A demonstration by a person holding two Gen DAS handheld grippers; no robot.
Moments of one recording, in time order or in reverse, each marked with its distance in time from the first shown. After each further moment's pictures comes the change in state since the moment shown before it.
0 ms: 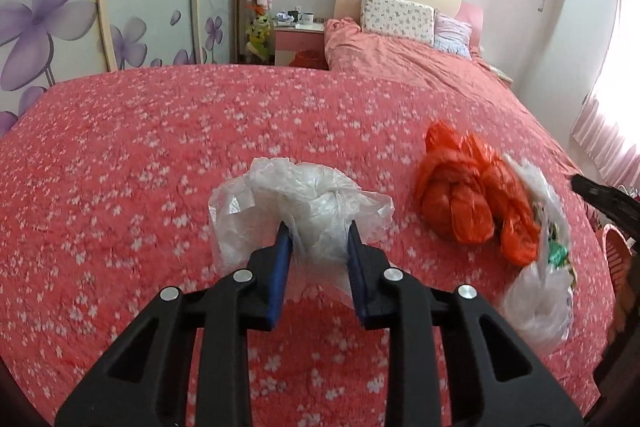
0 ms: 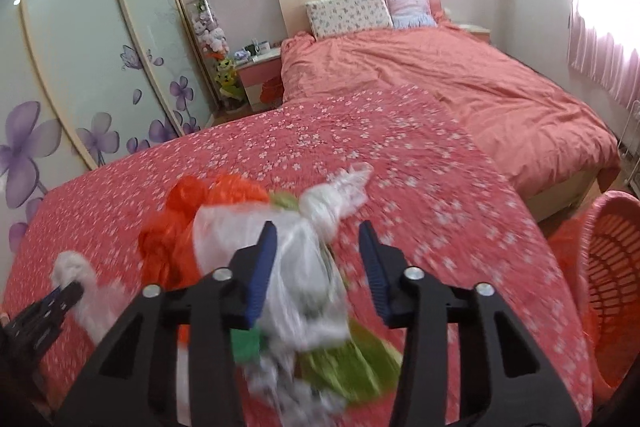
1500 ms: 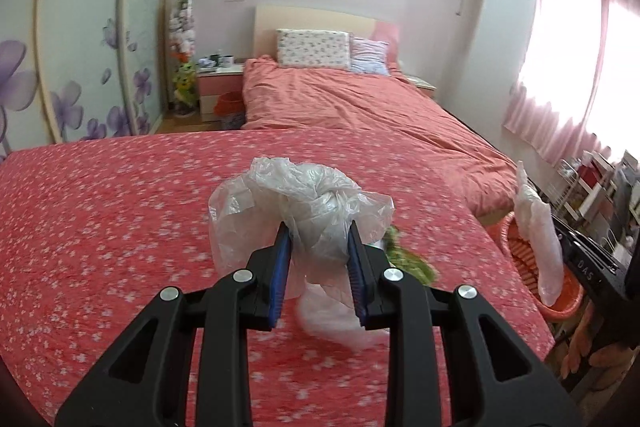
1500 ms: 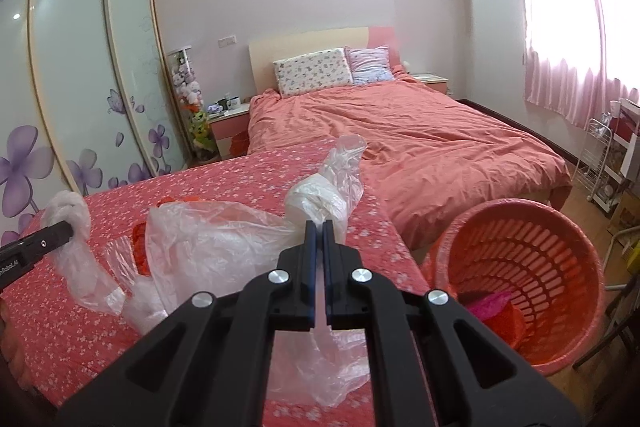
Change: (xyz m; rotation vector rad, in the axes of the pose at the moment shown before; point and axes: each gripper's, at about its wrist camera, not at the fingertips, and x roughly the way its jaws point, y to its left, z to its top) left arm -0.090 -0.118 0.007 0.170 -0.111 -0.230; right arm -0.159 -0.081 -0.053 0.013 -0.236 -0.109
